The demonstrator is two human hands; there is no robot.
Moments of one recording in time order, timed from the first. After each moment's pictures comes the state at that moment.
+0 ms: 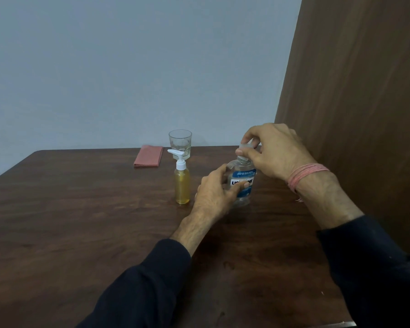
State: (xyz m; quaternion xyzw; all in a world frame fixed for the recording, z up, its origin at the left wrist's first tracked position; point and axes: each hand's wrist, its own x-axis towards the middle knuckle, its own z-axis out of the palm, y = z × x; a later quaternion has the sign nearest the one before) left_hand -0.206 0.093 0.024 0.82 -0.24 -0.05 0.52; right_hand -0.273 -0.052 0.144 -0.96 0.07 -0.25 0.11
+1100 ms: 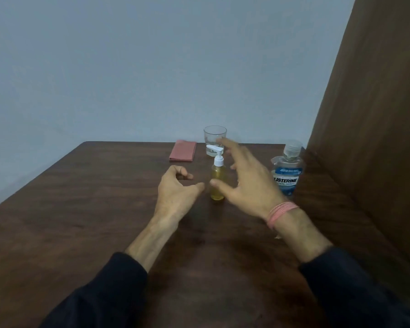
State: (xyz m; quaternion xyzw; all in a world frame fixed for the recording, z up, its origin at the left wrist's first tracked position) left_hand -0.187 0.237 0.010 0.78 0.00 0.09 0.62; right_hand -0.247 0.051 0.062 -0.93 -0.11 -0.26 0.25
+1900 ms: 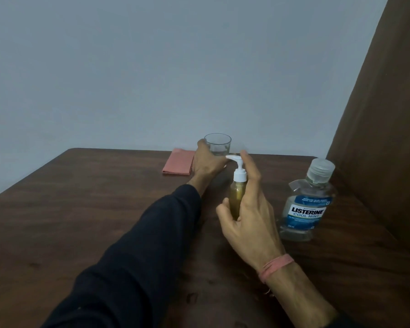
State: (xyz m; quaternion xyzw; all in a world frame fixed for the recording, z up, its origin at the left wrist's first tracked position) left_hand 0.006 0.122 0.013 0.81 -0.06 0.04 0.58; right_hand -0.195 0.048 -0.010 -0.85 -0.08 -0.36 0.38
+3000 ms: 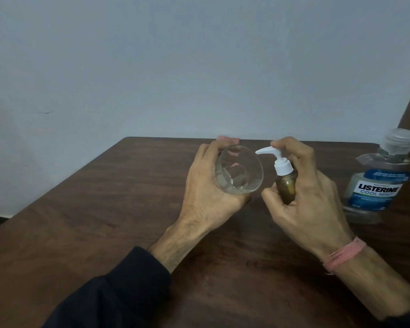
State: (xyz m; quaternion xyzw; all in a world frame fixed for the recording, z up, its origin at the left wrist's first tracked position) left_hand -0.169 0.264 0.006 0.78 -0.25 0.31 0.48; right_hand -0.231 0.073 0.018 -0.84 -0.17 -0.38 0.34
